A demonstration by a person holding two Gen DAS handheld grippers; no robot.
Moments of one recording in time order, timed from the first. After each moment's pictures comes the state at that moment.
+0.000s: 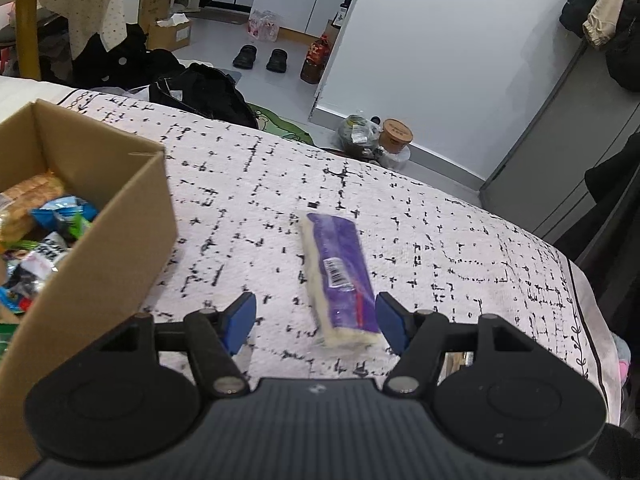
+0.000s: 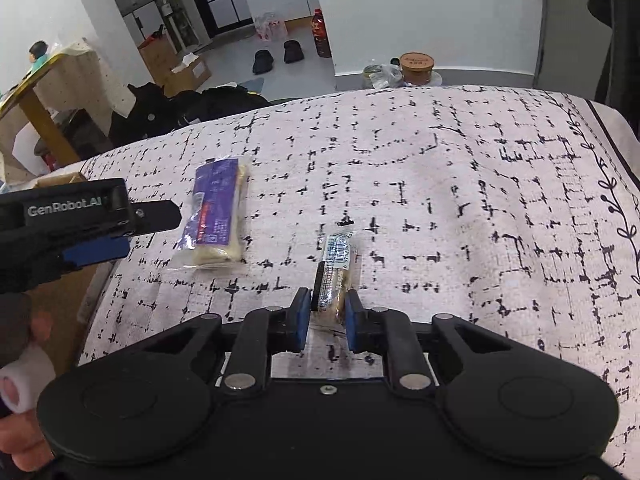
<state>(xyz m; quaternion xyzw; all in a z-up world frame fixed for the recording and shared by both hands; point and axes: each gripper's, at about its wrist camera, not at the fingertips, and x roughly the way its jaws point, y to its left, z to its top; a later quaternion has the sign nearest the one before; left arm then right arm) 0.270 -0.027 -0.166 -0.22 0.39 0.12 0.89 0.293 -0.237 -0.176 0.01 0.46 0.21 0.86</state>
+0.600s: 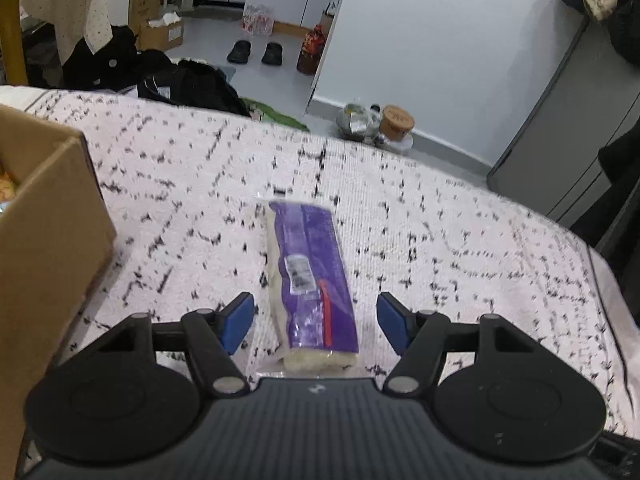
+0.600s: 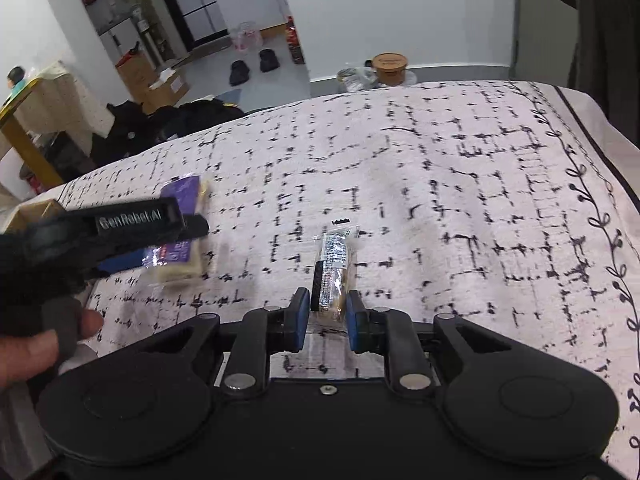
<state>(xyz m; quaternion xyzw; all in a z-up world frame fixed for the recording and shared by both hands) 0.309 -0.052 -0.196 -0.20 0.41 0.12 0.88 0.303 -0.261 -0.179 0.03 0.46 0.18 0.87</state>
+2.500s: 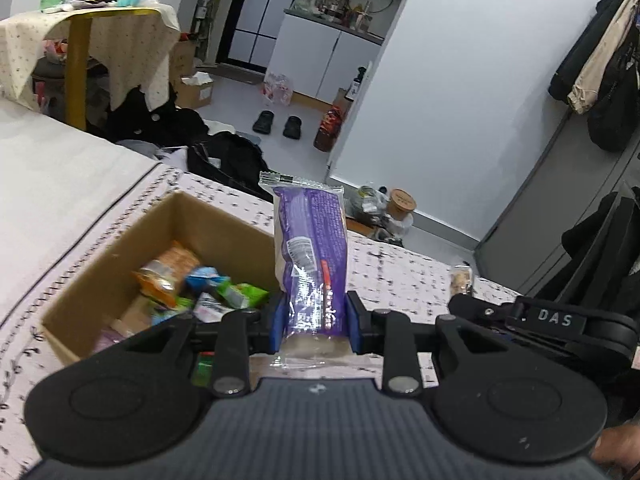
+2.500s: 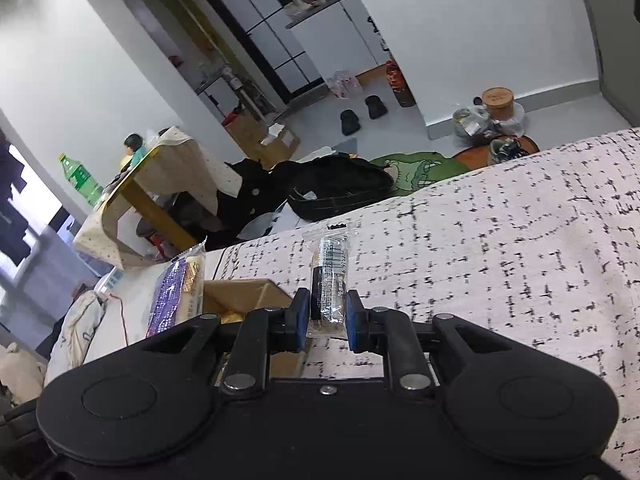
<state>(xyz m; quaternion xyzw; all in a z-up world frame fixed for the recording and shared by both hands) 0.152 0.047 -0.077 -0.22 0.30 0.14 0.92 0.278 -0.178 -0.098 0.15 0.39 0.32 0.85</state>
